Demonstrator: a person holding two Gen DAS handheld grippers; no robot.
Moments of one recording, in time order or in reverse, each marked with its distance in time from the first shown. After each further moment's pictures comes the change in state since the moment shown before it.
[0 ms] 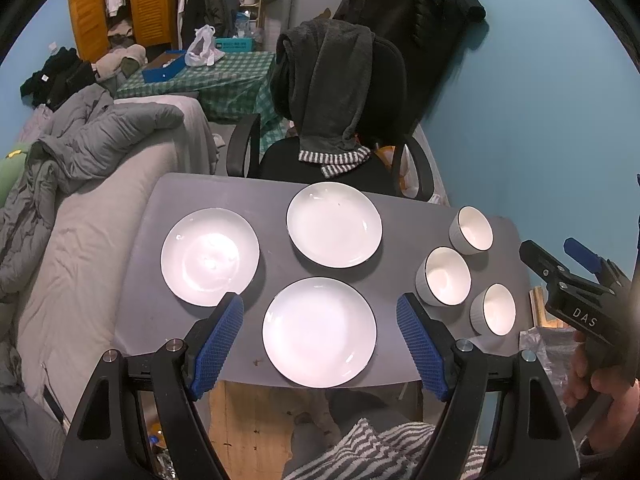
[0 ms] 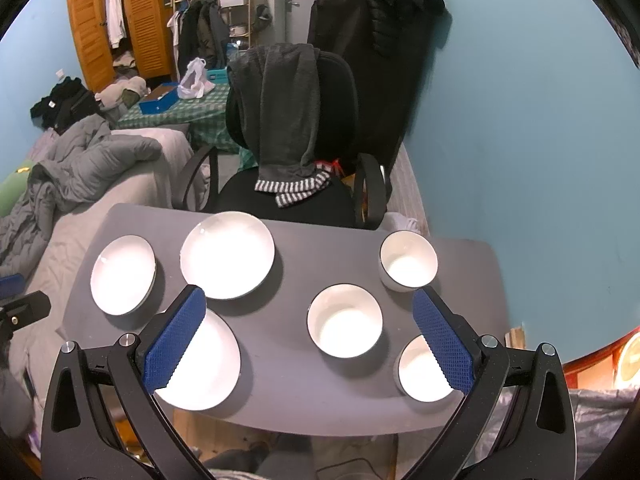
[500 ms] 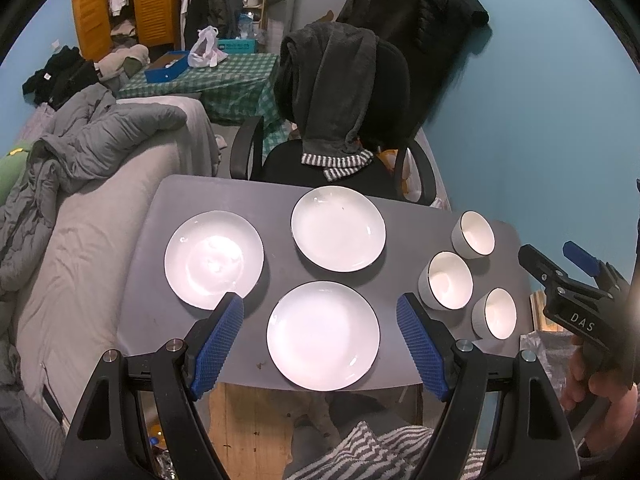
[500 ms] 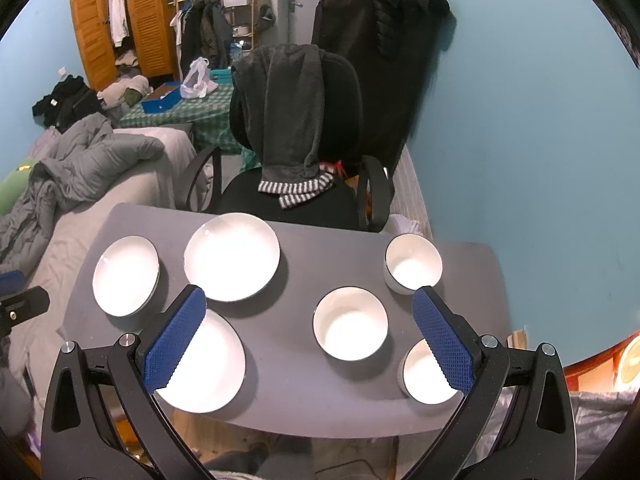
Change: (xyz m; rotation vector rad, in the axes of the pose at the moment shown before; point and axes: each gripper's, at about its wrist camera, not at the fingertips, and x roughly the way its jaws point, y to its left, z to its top) left arm 0.000 0.007 0.001 -0.007 -0.009 -0.001; right arm 0.001 0.010 0.005 -0.013 -0.004 -0.003
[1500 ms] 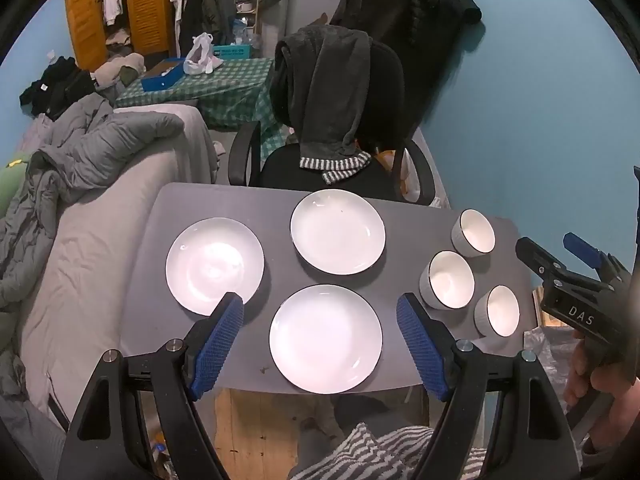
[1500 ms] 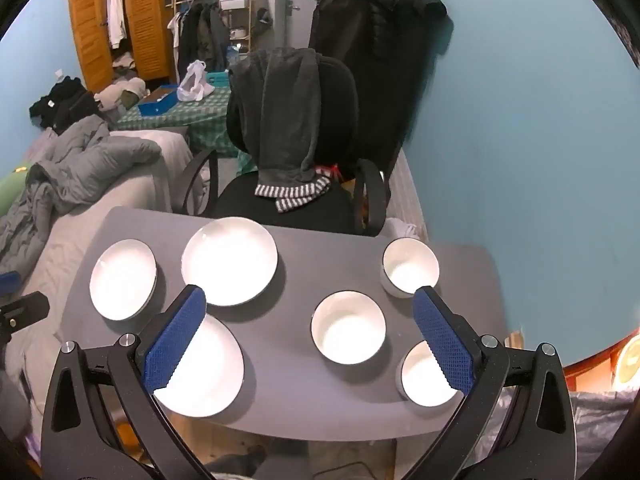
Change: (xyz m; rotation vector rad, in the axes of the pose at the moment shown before) left arm -0.002 -0.005 0.003 0.032 -0.013 0.007; right arm 0.000 -0.003 0.000 0.007 -0.009 -0.010
